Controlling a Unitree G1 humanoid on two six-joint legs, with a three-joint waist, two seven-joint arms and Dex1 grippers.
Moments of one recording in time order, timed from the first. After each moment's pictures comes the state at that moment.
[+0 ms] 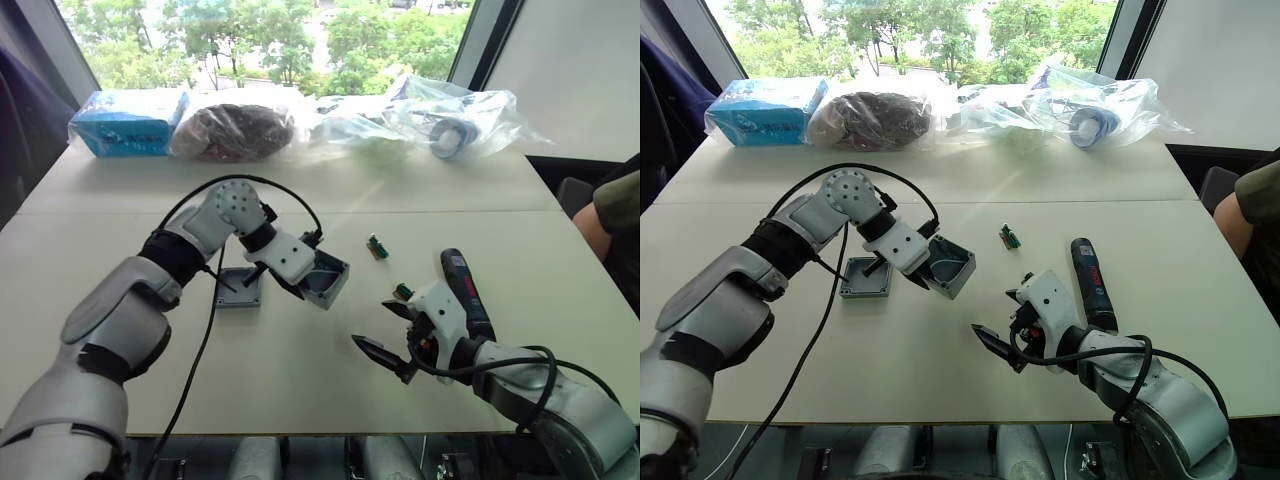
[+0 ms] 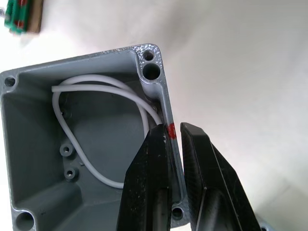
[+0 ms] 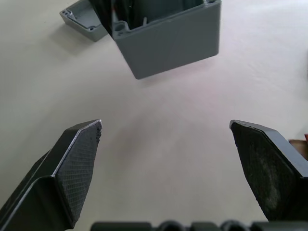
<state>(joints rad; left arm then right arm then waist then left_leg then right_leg) -1.16 0.62 -0.90 0.65 -0.17 -0.58 -1.61 0.05 -0.61 0.03 -0.81 0.60 0.95 0.38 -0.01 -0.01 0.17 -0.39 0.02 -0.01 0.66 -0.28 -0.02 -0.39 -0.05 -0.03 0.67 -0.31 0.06</state>
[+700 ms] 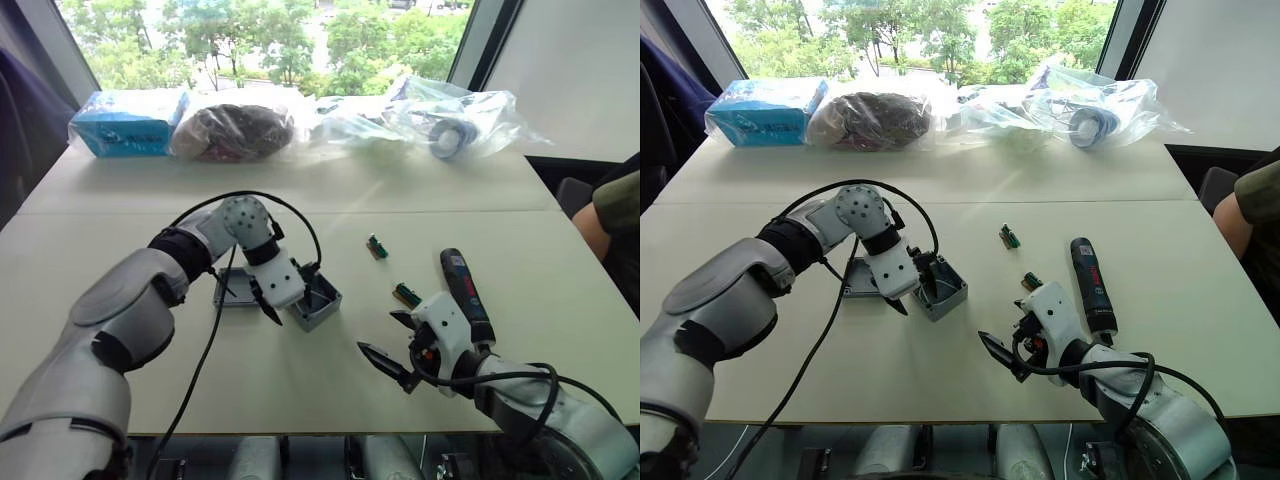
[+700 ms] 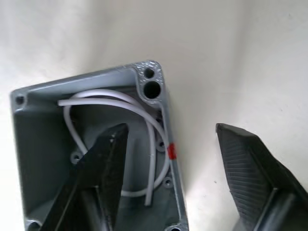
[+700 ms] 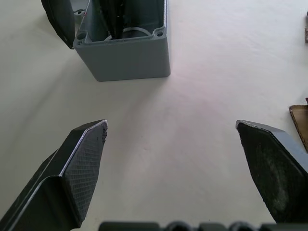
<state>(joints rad) -1.23 0.56 -1.08 0.85 -0.28 -0.77 -1.61 0.12 -0.59 0.02 -0.84 0.58 0.95 0.33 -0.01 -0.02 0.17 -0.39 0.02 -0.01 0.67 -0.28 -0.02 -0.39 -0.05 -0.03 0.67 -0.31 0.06</state>
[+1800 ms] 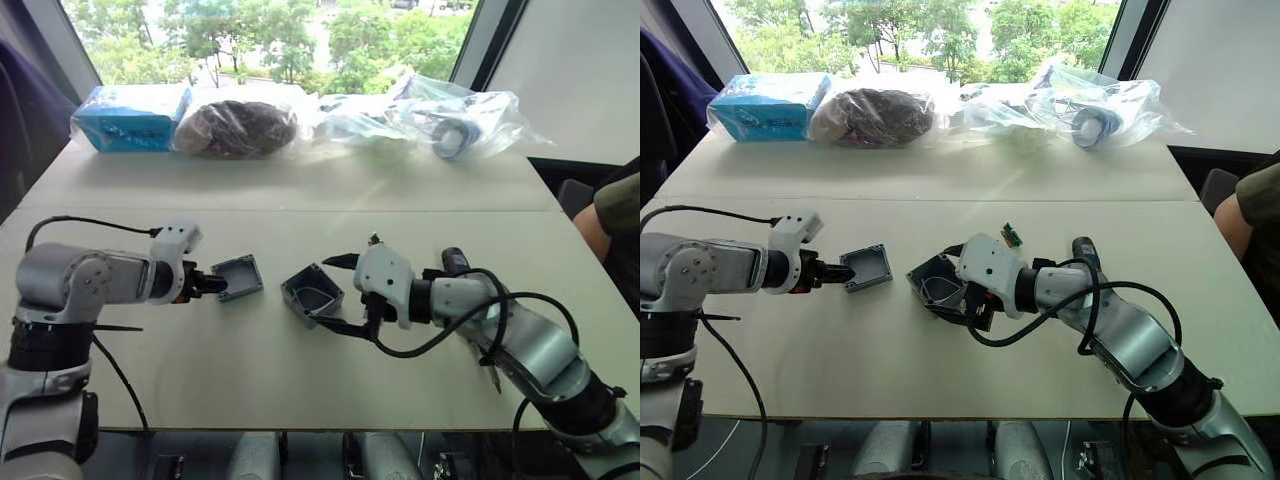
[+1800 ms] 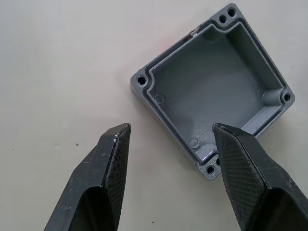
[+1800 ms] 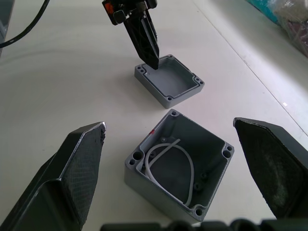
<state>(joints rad) -0.59 0.73 0.13 -0.13 -0.75 1.59 -0.23 -0.44 -0.67 0.35 -0.61 0.39 0.68 0.65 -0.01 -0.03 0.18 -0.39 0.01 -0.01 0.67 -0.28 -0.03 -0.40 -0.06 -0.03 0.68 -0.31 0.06</state>
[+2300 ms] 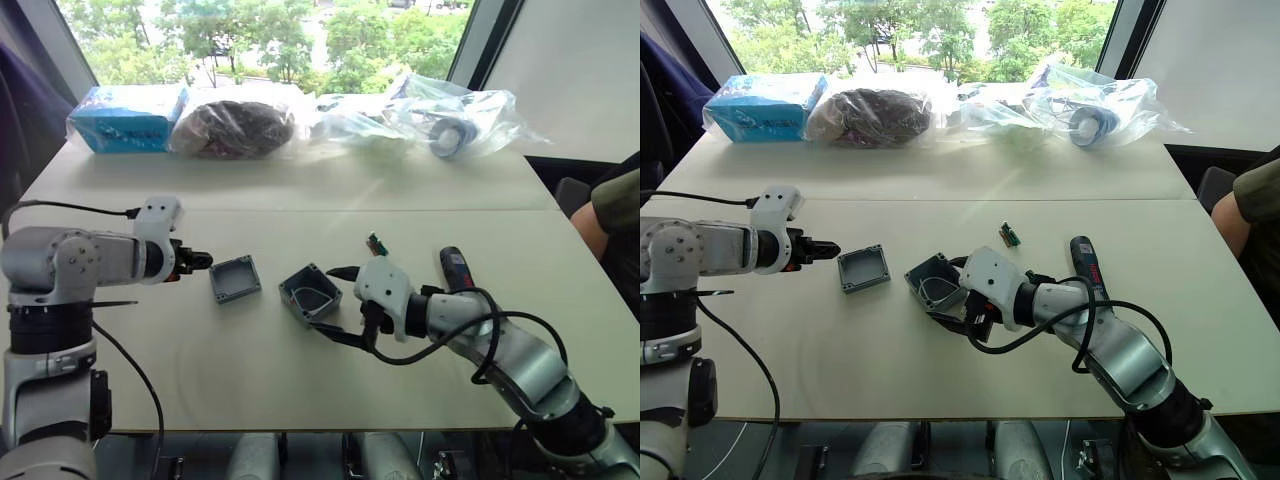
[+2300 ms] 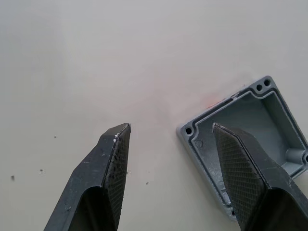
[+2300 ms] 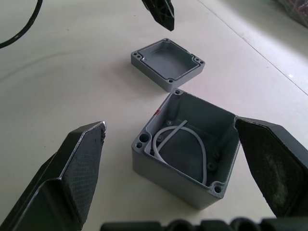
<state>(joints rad) -0.68 0.70 0.22 -0.03 -0.83 1.61 0.02 -0.33 -0.61 0.34 -0.62 0.35 0.69 0.62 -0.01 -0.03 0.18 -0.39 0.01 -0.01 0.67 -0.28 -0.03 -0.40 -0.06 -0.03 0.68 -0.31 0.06</state>
